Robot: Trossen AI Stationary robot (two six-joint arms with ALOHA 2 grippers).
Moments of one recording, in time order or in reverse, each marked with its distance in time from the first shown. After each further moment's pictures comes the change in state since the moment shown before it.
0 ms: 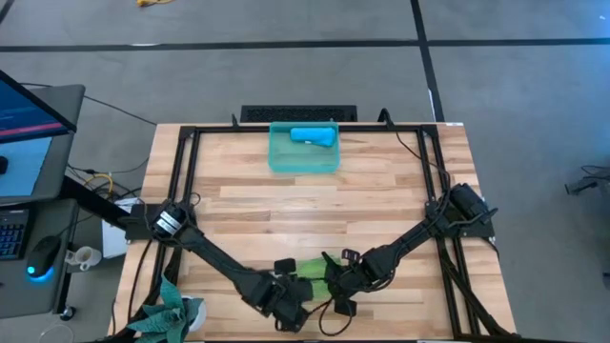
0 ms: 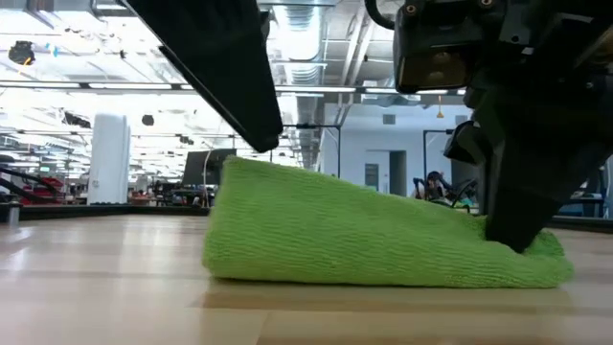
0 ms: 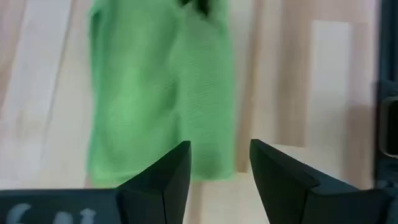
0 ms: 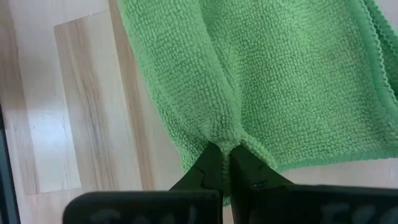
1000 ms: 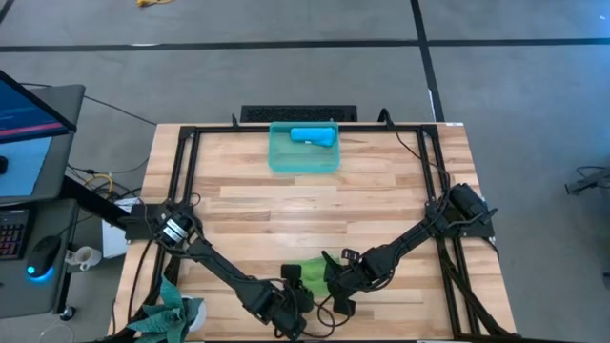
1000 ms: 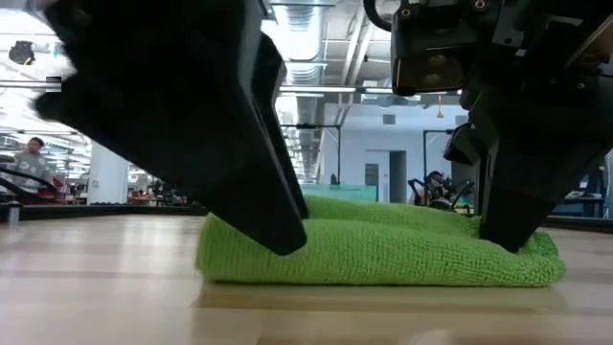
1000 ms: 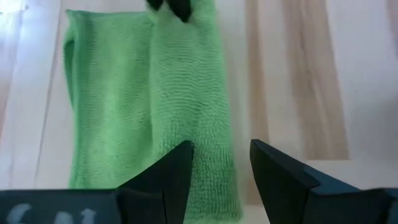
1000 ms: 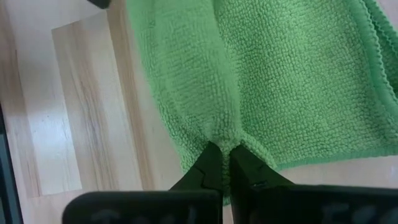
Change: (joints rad) left arm -0.015 0.082 -0.075 0.180 -0.146 0.183; right arm 0.000 0.001 -0.001 0.005 -0.003 0.019
